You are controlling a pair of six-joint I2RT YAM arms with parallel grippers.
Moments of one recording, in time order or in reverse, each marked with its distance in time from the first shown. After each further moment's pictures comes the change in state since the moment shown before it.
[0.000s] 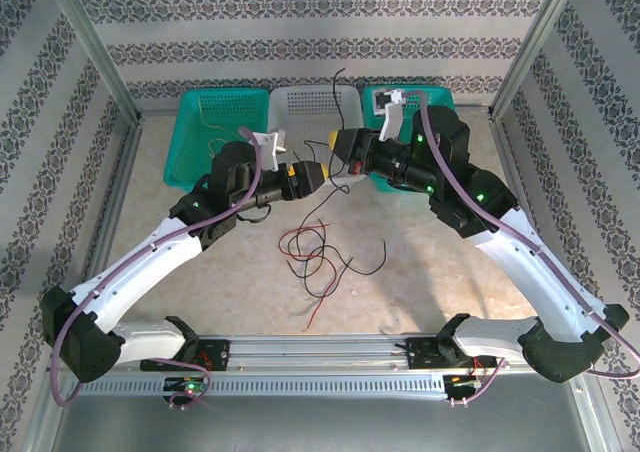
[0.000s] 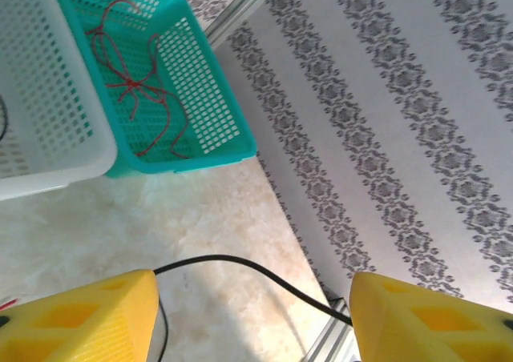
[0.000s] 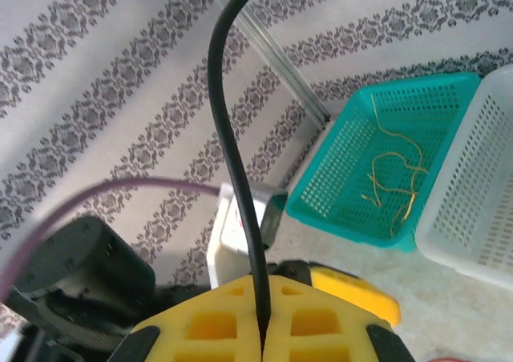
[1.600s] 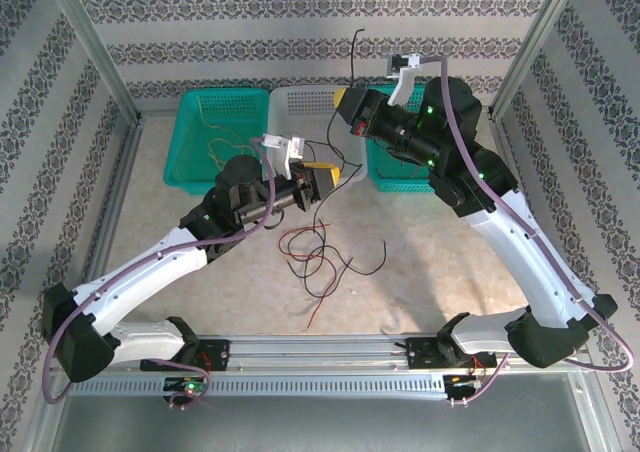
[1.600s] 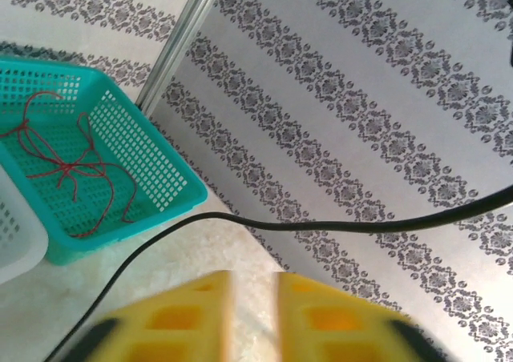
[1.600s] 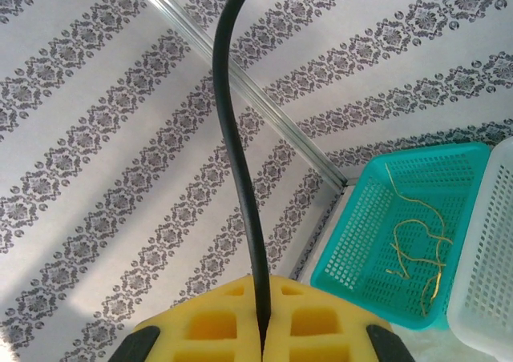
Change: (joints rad) left arm -0.116 -0.014 -0.040 0.219 -0.072 0.173; right arm -0.072 0.099 0.147 0.085 0.009 0.092
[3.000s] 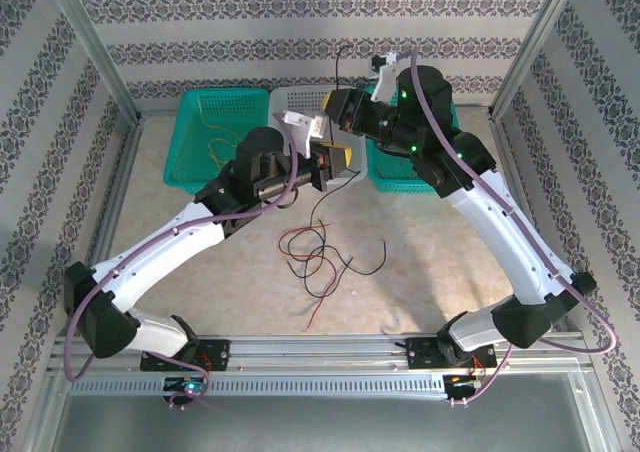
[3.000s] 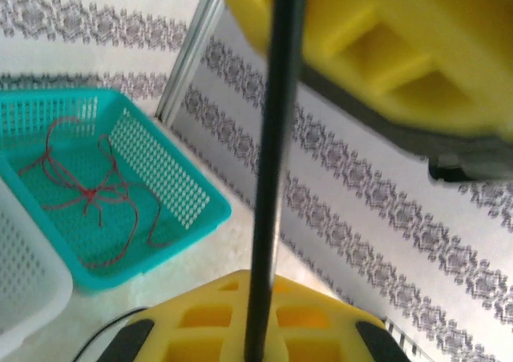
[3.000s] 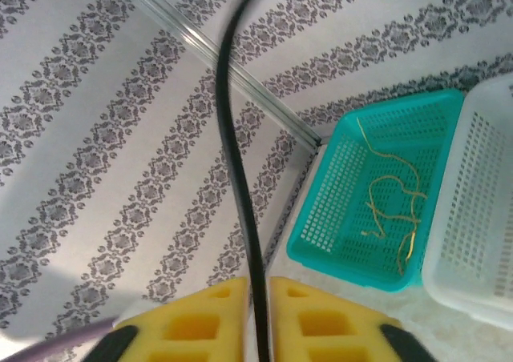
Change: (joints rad) left arm 0.000 0.189 0.267 -0.174 -0.007 0.127; right arm -0.027 0.122 0.072 -0.094 -0.048 0.030
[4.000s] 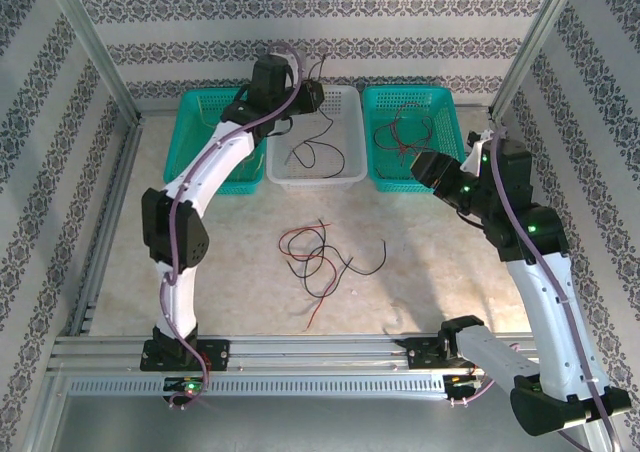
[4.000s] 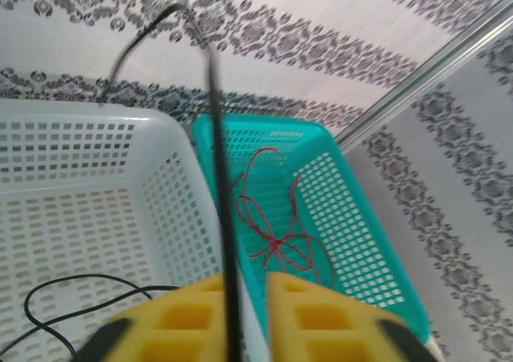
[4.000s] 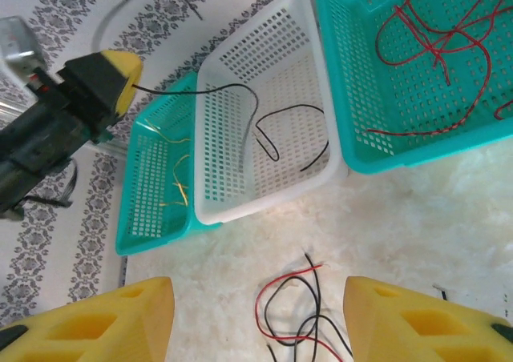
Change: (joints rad) left arm 0.342 0.663 0.714 -0.284 -0.008 -0.048; right arm -0.398 -0.496 -0.484 -0.348 0.019 -0.049
